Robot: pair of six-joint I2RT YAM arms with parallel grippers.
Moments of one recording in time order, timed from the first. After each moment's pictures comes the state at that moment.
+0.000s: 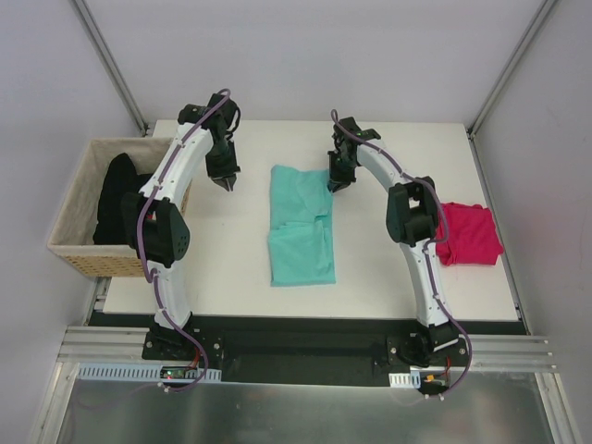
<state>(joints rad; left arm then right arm) -0.25 1.98 2.00 -1.36 -0.01 -0.43 0.38 2.48 2.22 -0.95 -0.15 0.36</state>
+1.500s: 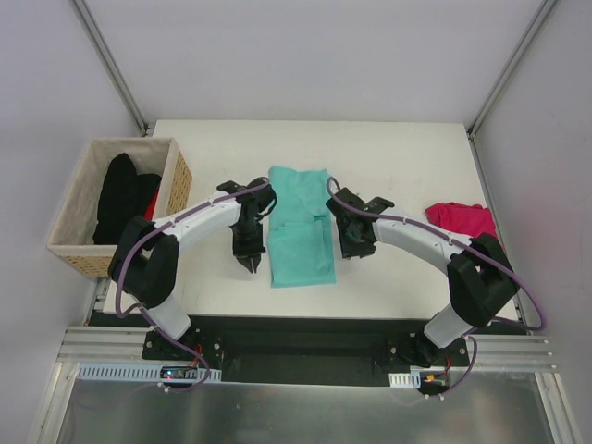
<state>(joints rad) -0.57 1.66 1.19 -1.11 0.12 -0.67 0.71 1.59 1.12 -0.85 0.23 0.52</state>
